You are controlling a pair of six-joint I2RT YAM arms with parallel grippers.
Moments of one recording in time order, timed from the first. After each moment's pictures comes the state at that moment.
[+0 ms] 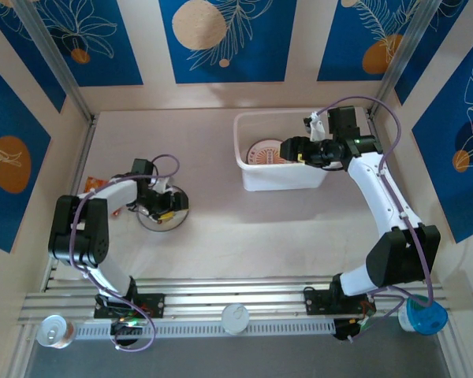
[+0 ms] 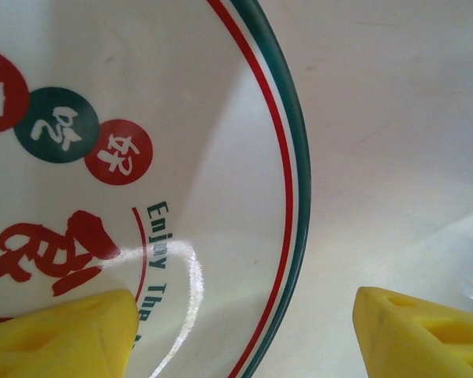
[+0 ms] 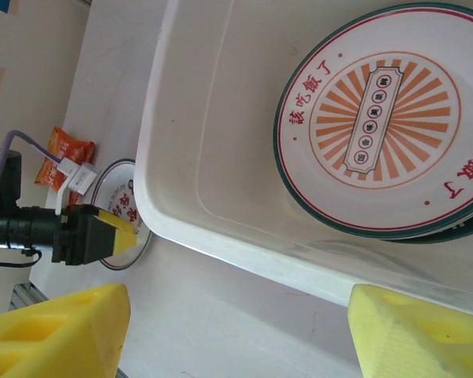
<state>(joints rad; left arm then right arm) -0.14 1.66 0.90 -0.58 0.57 -0.25 0.14 1.45 1.38 -0.82 -0.57 0.27</state>
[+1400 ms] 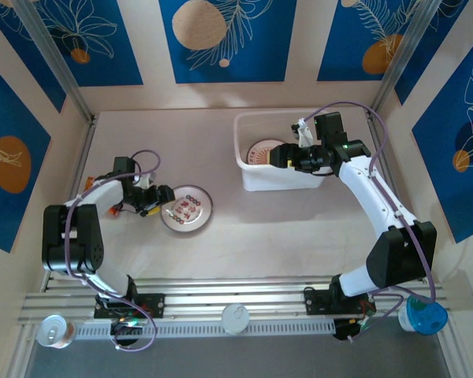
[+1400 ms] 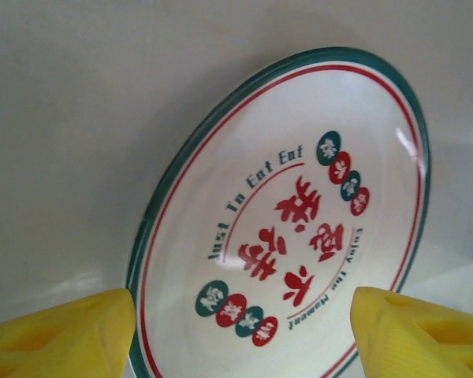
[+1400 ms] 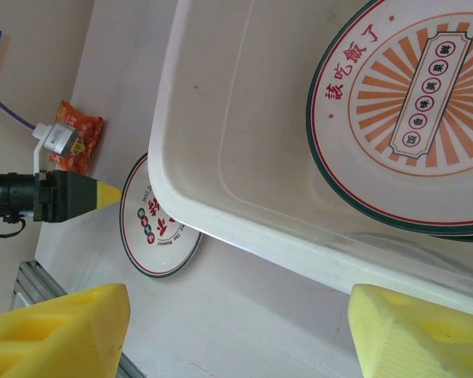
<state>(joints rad) 0.02 1.59 0.89 -0.58 0.54 -0.29 0.22 1.45 1.31 -0.75 -0.57 0.30</state>
